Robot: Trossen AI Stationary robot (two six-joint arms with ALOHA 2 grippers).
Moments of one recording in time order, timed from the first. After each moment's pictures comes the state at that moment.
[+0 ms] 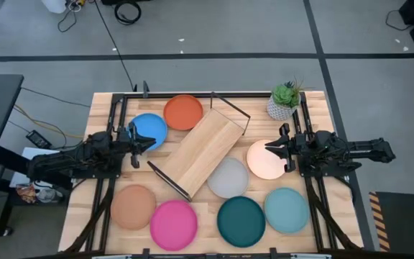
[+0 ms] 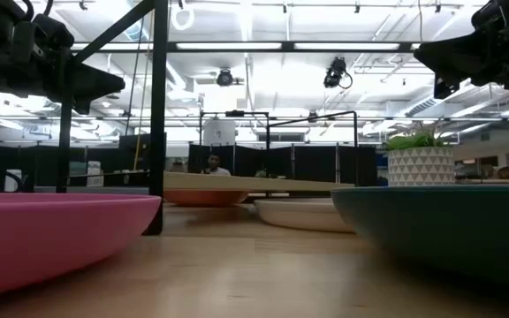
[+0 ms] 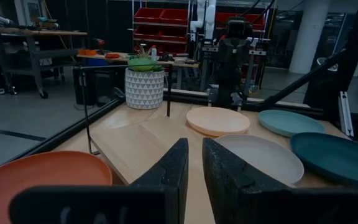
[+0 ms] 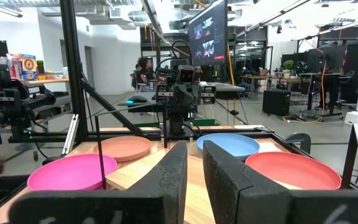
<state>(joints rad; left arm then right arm) 0.19 0.01 0.02 0.01 -0.03 -0.07 0.00 0.05 0.01 0.20 0.01 0.00</state>
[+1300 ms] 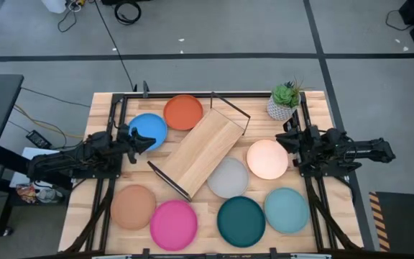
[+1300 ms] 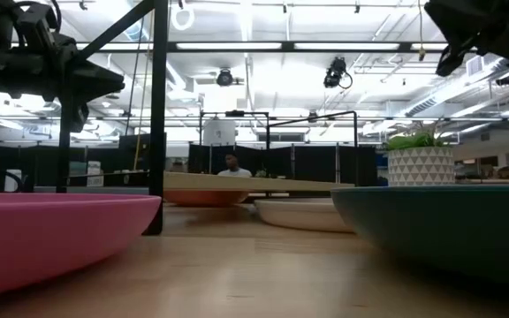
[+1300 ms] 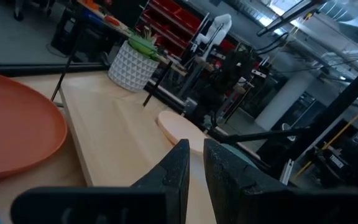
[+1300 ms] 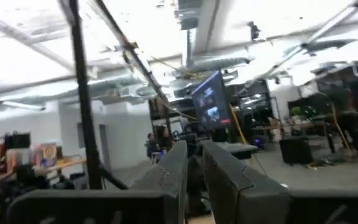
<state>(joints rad) 0.19 0.01 0.02 0.02 -0.03 -0.59 0.00 0.05 0.01 0.51 0.06 0.17</state>
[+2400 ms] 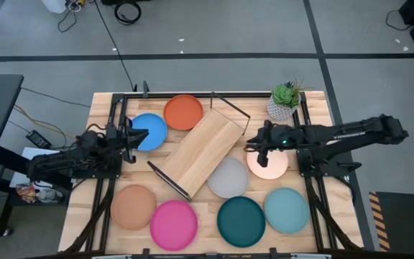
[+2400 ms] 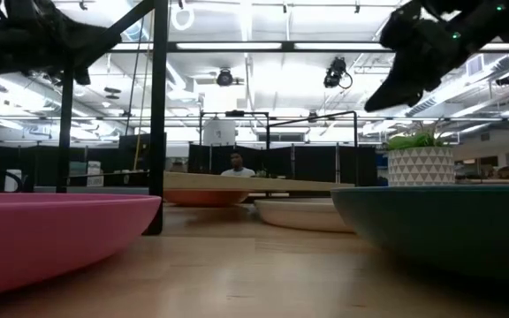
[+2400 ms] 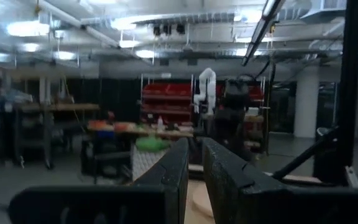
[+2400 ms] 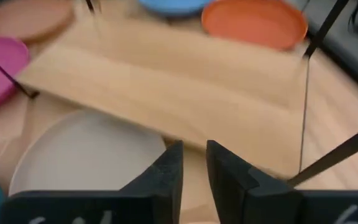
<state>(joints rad) 0.19 0.01 0.02 0.34 -0.06 -0.02 0.00 0.95 0.56 -0.25 0.21 0.21</state>
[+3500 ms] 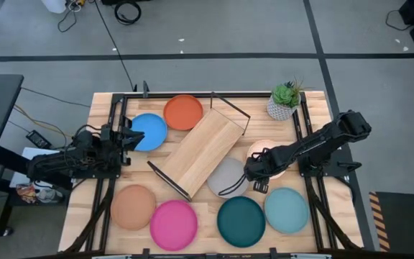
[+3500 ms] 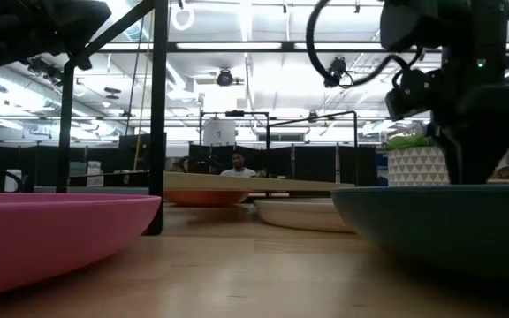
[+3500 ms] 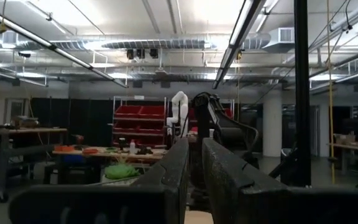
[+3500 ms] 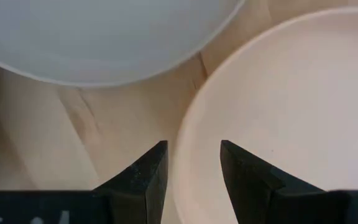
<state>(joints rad) 0.19 0.01 0.02 0.44 0.05 -0.08 0.28 1.52 0.83 -0.82 0.09 0.63</state>
